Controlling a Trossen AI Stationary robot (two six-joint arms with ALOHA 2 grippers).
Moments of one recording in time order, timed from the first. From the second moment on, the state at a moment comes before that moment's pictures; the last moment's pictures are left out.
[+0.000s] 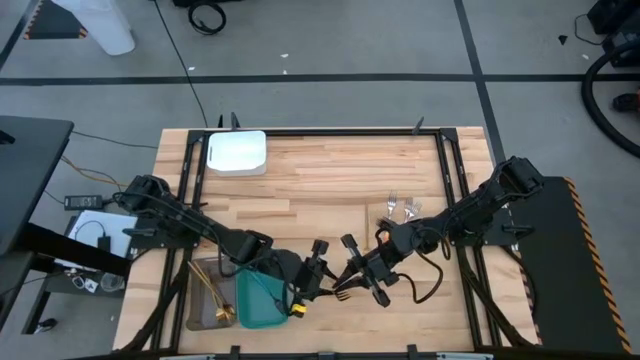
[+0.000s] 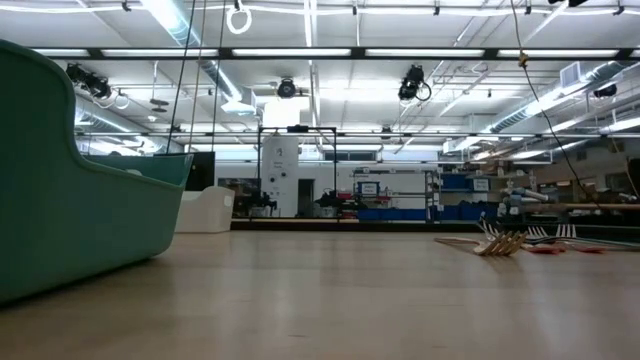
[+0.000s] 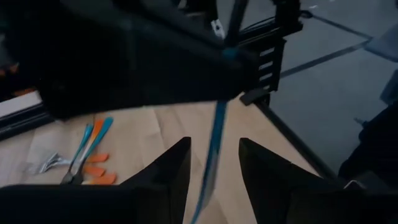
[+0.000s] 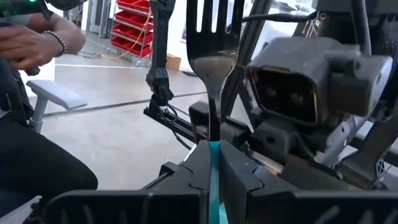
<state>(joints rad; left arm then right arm) -0.44 1.71 1.21 0.14 -0.15 0.12 0.42 1.56 0.81 0.76 -0.13 -0.31</state>
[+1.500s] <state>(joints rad) -0.52 1.53 1.21 -0.50 -0.25 0.14 0.42 1.56 0.81 0.44 0.15 -0.13</state>
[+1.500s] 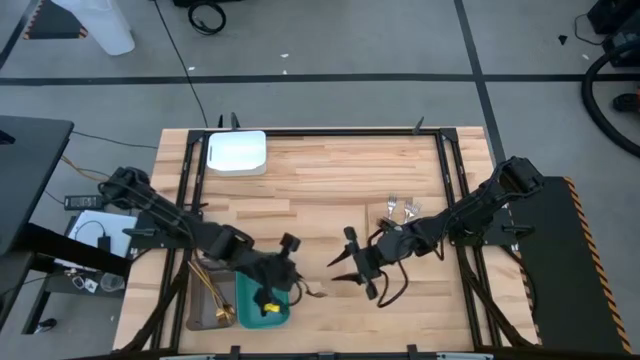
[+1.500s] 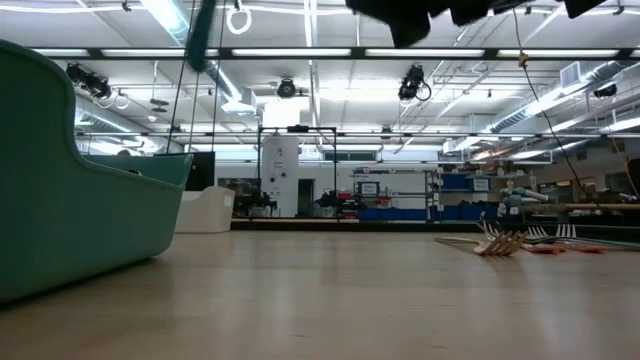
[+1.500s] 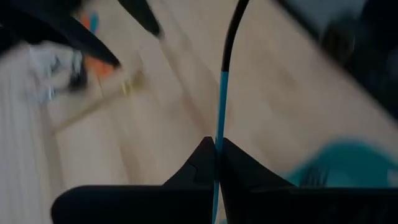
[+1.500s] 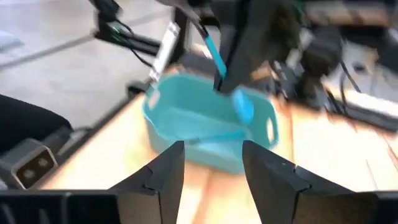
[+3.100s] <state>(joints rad) -0.63 1.72 1.28 -1.17 -0.18 0.10 0.39 1.59 0.81 0.29 0.32 0.05</state>
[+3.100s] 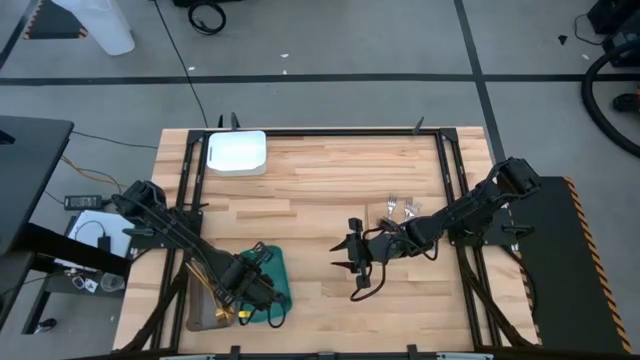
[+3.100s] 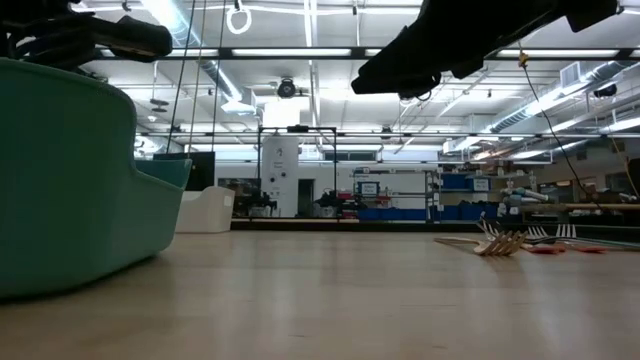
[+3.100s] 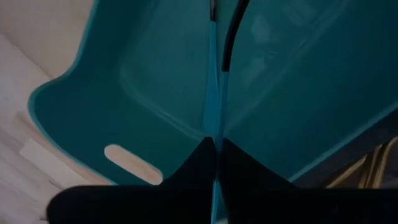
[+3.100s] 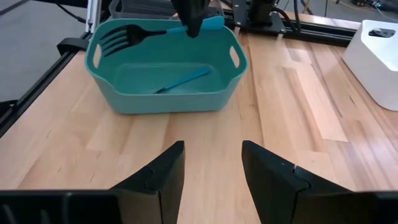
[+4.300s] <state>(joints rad) -0.62 1.74 1.47 -1.15 -0.23 0.01 0.37 1.58 0.82 -0.13 0.27 0.32</state>
